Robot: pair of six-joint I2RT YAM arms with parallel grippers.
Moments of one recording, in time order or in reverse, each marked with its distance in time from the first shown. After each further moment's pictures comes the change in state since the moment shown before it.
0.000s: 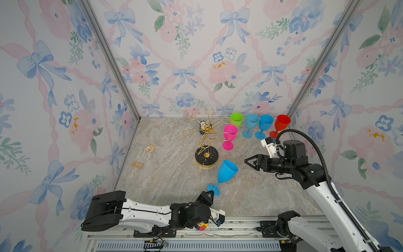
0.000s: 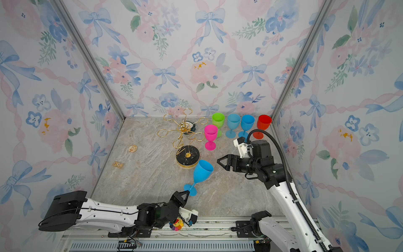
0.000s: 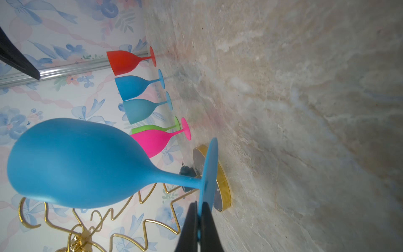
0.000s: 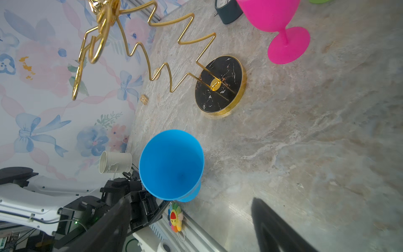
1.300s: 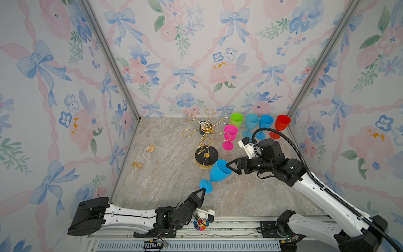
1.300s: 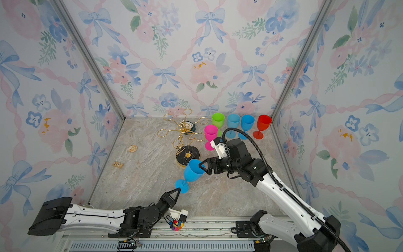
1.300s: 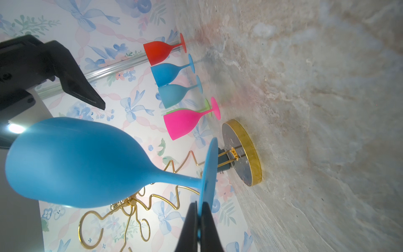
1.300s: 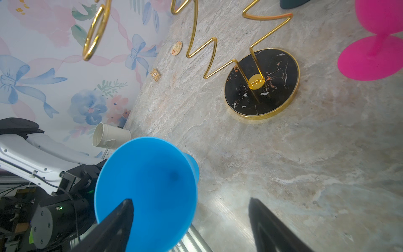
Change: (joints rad) left arm 0.000 -0.285 -0.226 0.216 -0.051 0.314; right arm 0.324 0.141 0.024 0.190 0.166 0.021
